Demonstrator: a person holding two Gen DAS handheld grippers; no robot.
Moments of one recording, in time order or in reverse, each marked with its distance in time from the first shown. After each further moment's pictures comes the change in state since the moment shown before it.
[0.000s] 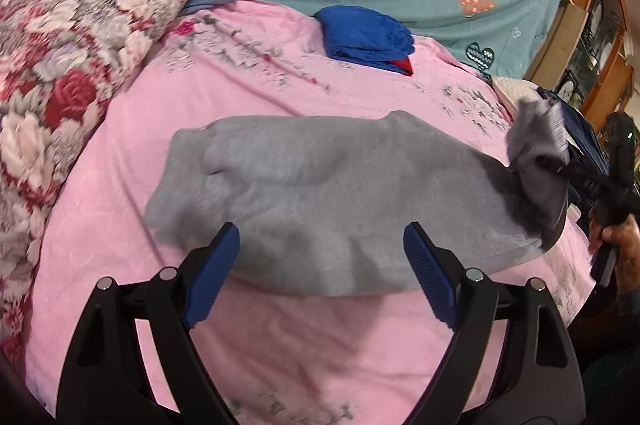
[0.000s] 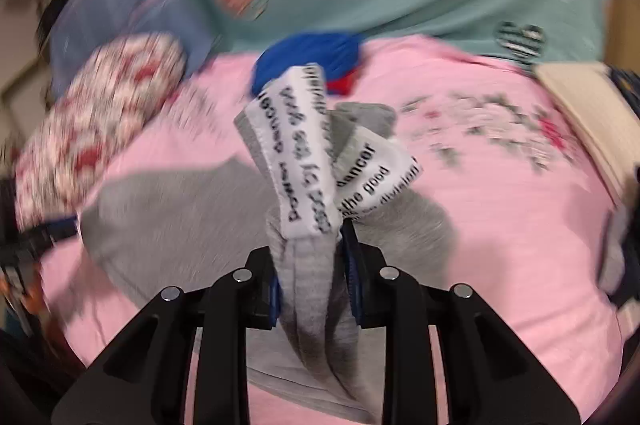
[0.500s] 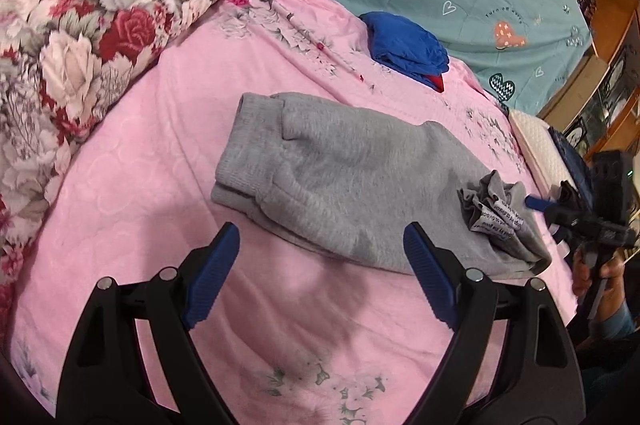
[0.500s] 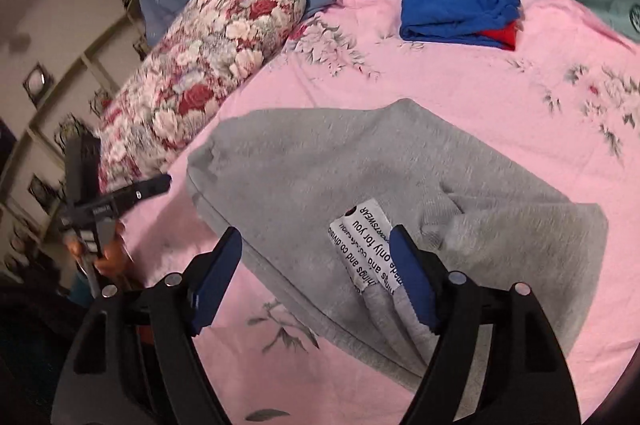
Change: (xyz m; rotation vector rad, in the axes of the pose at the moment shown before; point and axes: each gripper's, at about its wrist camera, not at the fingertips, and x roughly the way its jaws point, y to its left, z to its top) left arm -0.014 0.052 -0.017 -0.193 0.014 -0.024; right arm 0.037 0.058 0.003 -0.011 0.180 0.410
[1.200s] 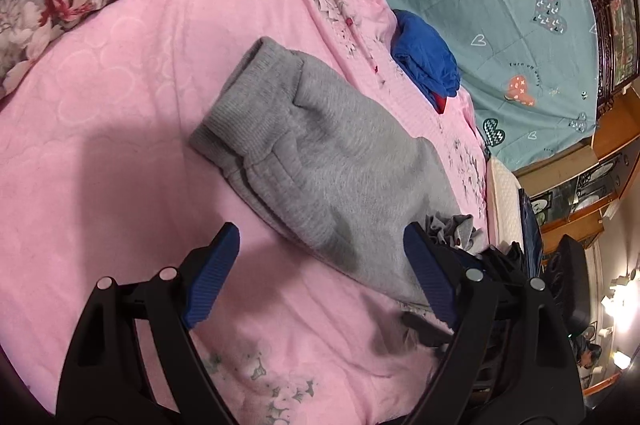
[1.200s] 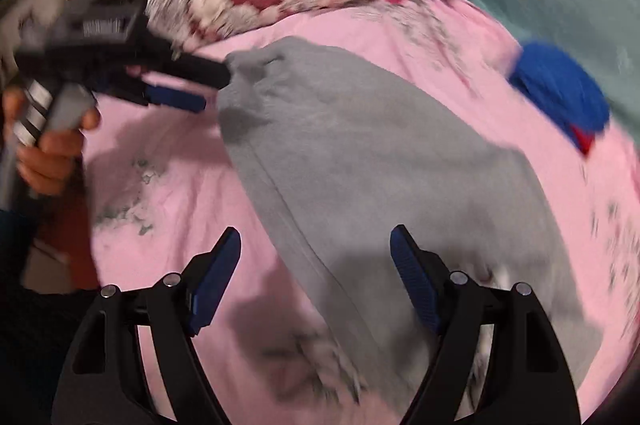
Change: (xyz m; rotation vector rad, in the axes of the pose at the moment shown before) left arm 0.023 0.024 0.001 -0.357 0.101 -0.144; right arm 0.104 0.131 -0.018 -0.577 0.147 -0.183
